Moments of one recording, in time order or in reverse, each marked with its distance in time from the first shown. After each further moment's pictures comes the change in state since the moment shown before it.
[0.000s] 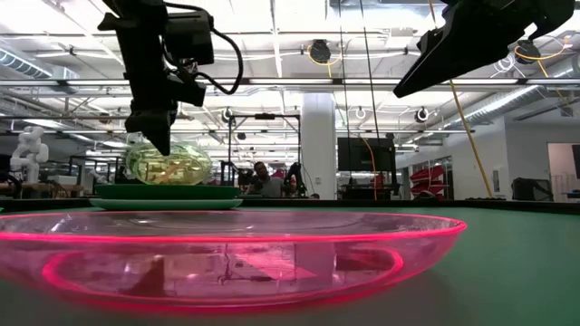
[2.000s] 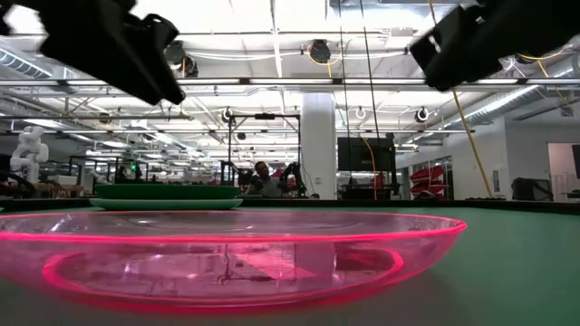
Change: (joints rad) left arm -0.774 0.085 0.000 0.469 0.054 -0.206; right arm 0.110 0.192 0.001 0.332 -0.332 -0.016
